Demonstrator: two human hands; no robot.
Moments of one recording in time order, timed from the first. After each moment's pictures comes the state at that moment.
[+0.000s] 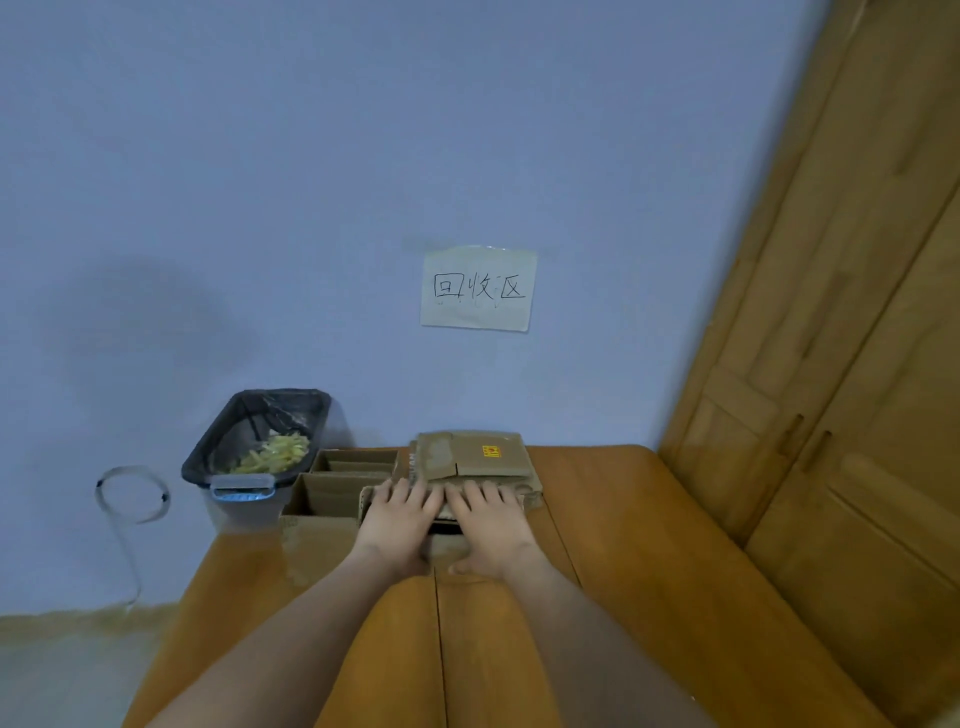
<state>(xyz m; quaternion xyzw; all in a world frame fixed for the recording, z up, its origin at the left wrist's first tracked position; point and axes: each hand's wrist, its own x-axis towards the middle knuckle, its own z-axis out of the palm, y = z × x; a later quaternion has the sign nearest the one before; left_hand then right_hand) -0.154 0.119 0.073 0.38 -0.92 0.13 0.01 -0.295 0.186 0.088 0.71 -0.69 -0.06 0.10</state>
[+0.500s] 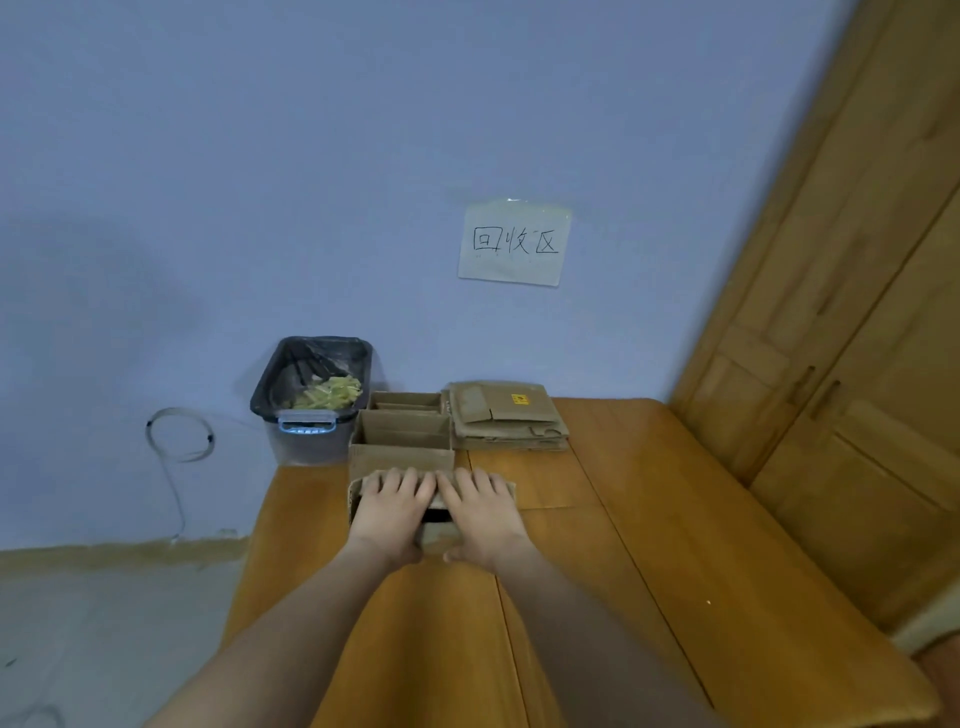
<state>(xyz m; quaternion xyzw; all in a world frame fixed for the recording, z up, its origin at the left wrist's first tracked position) -0.019 0.156 0.037 0.40 -0.91 0.11 0.00 -0.152 0.223 0.051 0.70 -0.70 -0.07 0.09</state>
